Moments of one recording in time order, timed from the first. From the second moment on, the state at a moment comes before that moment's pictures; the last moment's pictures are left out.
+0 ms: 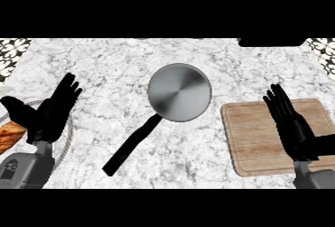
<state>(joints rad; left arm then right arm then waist) -0.20 0.37 -0.06 -1.39 0.38 0.12 0.11 -0.10 -0.45 0.23 -1.43 -0.48 -0.13 -0.21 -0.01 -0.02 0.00</state>
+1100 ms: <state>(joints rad) 0.01 0.46 -0.20 -1.50 0.09 0.21 0.09 0.01 -1.05 0.21 -1.43 0.15 -0.61 0.53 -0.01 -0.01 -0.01</state>
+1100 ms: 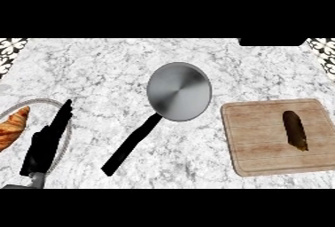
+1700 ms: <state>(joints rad) 0.02 0.44 -0.22 -1.54 0.06 0.21 0.09 -0.28 -1.13 0.38 -1.69 0.14 -0.14 1.06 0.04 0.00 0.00</state>
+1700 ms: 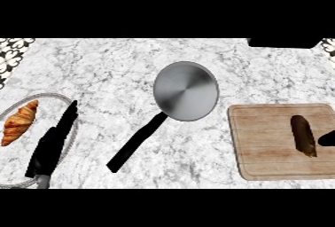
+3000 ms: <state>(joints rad) 0.03 0.40 -0.21 -1.55 0.01 0.21 0.11 -0.66 -0.77 0.62 -1.19 0.08 0.17 1.19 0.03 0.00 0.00</state>
